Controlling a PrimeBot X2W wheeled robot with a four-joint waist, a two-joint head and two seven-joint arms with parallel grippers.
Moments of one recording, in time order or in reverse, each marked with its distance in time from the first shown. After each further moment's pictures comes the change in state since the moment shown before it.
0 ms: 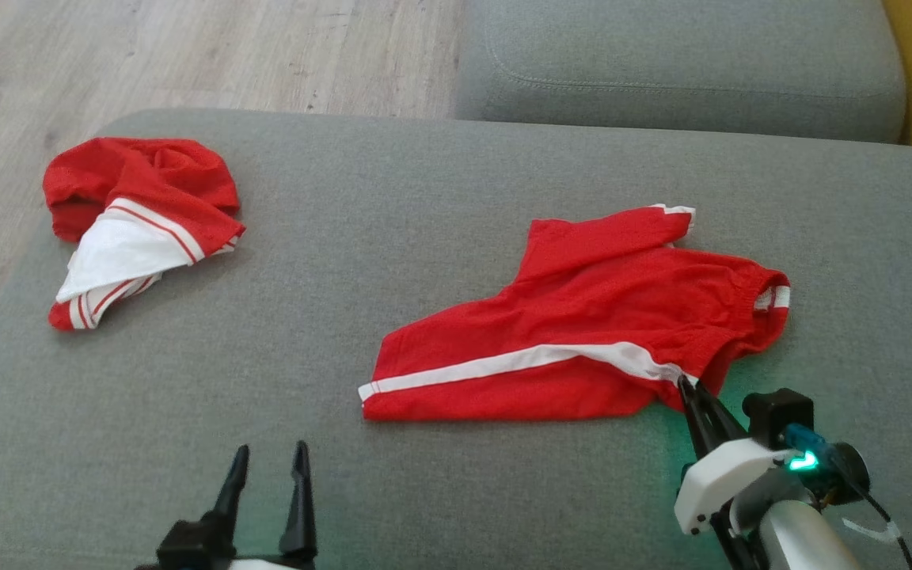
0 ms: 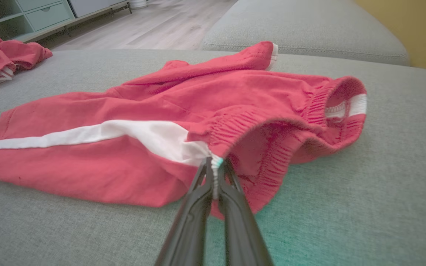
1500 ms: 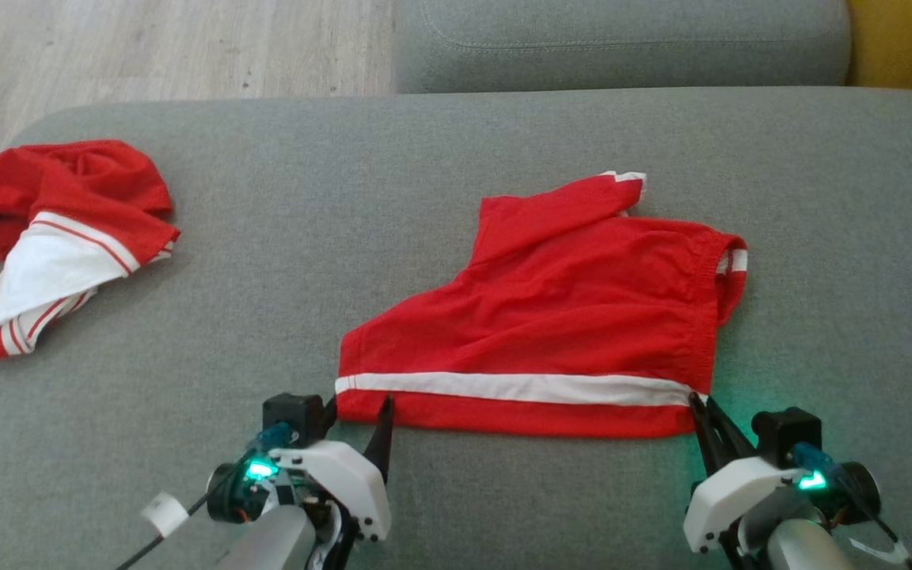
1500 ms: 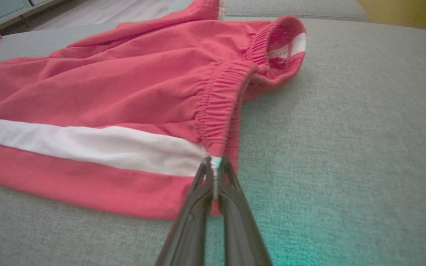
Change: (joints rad) left arm -0.415 -0.042 -0.296 0.443 -0.206 -0.039 0.216; right arm 0.040 0.000 -0.030 -0.010 -0.028 0.000 -0.016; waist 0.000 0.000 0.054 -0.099
